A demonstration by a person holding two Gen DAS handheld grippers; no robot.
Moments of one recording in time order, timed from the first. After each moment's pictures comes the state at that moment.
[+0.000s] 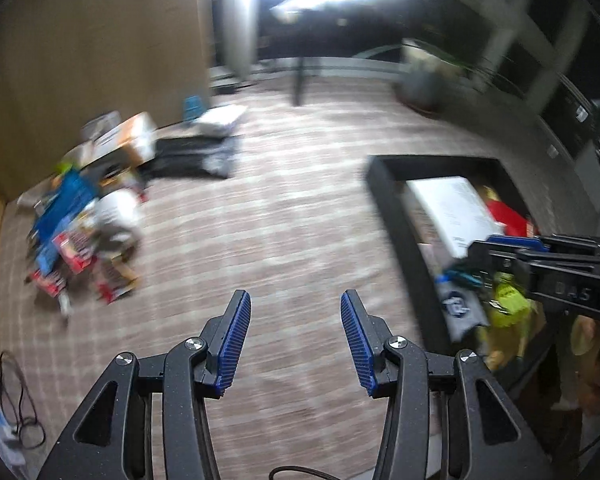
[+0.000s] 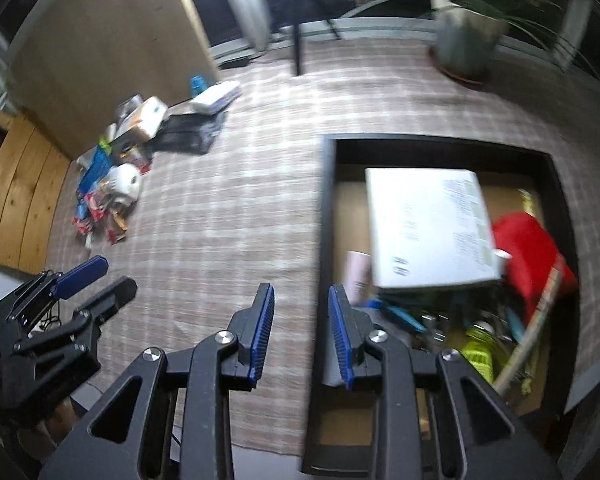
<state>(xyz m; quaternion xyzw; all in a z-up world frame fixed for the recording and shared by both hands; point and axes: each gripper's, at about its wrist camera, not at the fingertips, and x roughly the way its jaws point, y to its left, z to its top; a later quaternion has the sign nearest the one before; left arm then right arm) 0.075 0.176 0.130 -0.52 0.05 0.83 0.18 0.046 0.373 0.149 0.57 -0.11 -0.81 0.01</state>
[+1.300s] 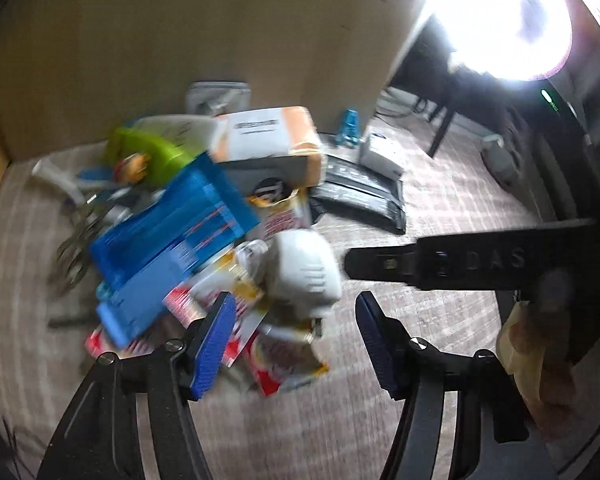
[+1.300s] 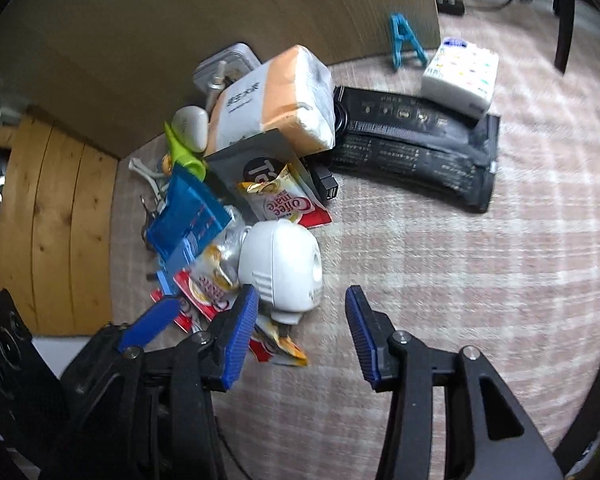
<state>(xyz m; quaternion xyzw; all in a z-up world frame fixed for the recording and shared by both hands) -0.078 0.008 0.078 -0.53 -0.04 0.83 0.18 -0.168 0.170 0.072 0.65 -0.21 -0.73 0.11</state>
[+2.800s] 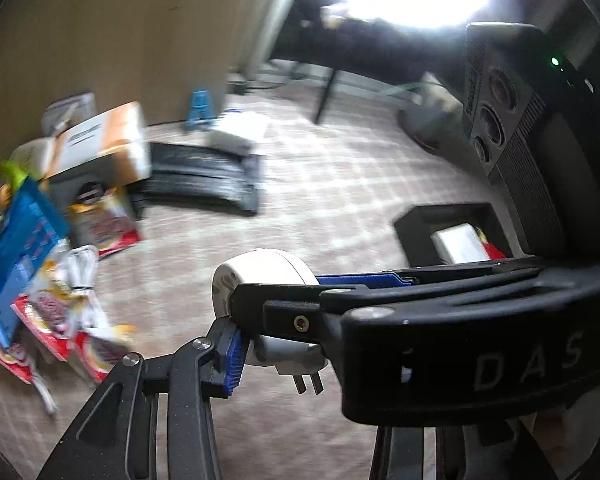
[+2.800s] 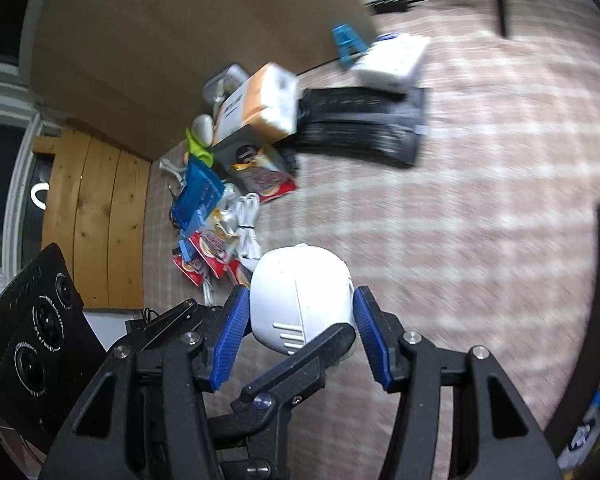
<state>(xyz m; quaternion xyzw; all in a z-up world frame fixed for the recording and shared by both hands) -0.035 0.135 0.092 -0.53 -0.03 0.79 0.30 -0.082 0.259 0.108 0.61 -0.26 -0.74 0.13</state>
